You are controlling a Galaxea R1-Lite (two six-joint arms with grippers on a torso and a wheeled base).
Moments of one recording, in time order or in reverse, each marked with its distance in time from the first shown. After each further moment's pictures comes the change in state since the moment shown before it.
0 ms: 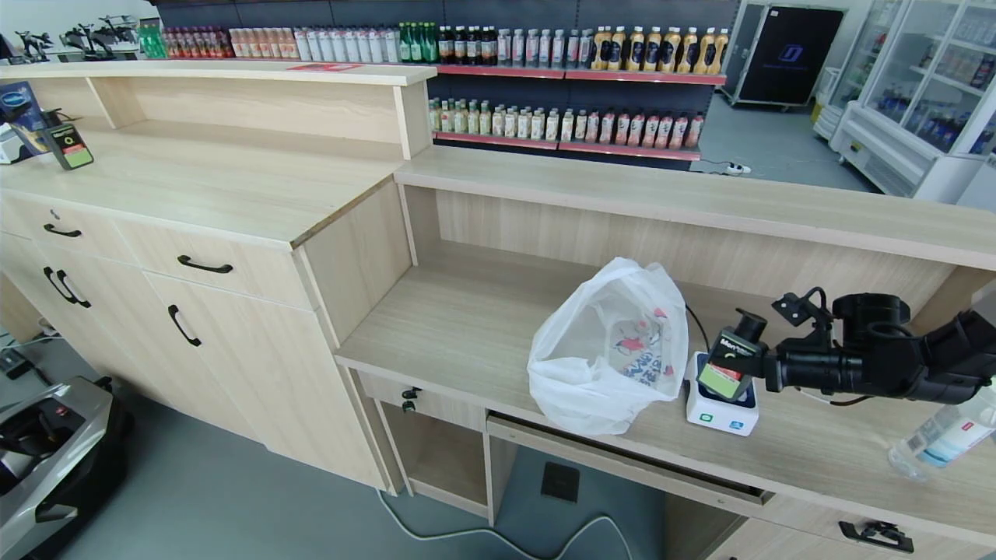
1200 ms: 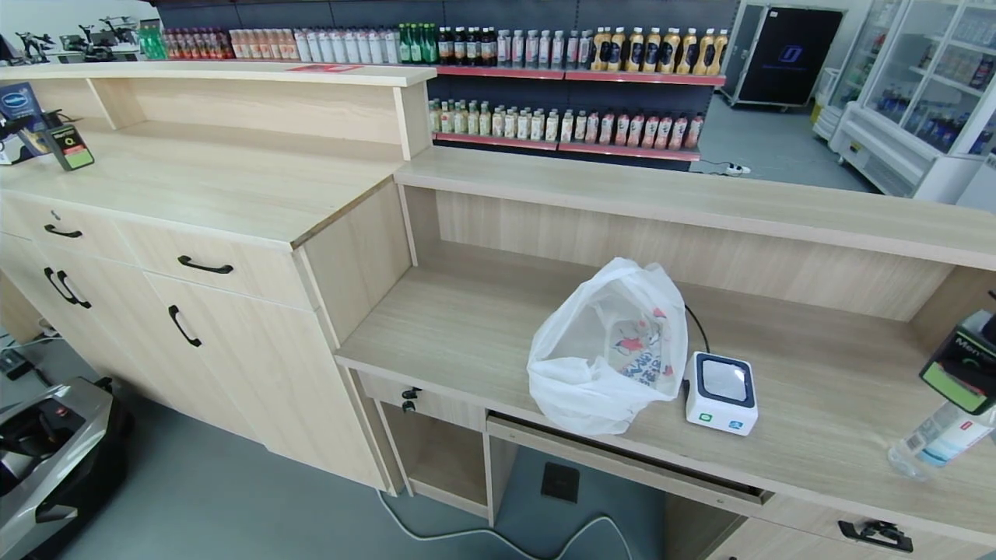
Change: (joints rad) left arm -0.001 0.000 0.000 0.000 0.000 0.000; right arm -0.438 -0.803 0.575 -0.044 -0.127 -0.420
